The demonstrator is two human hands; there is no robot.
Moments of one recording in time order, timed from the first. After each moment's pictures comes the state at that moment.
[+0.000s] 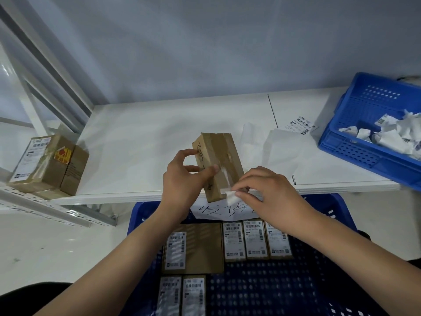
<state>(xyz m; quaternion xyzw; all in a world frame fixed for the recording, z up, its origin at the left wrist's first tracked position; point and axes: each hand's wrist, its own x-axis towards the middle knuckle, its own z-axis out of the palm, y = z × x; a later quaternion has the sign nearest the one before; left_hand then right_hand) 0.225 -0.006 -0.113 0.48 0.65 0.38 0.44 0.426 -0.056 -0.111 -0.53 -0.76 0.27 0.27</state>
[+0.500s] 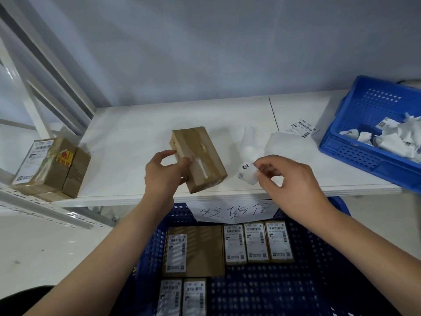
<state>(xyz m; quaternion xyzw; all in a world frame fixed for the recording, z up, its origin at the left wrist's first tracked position) 0.198 0.012 -0.103 0.34 0.65 0.45 0.50 0.443 -0.051 -0.092 -0.59 -0.68 0.24 0.36</state>
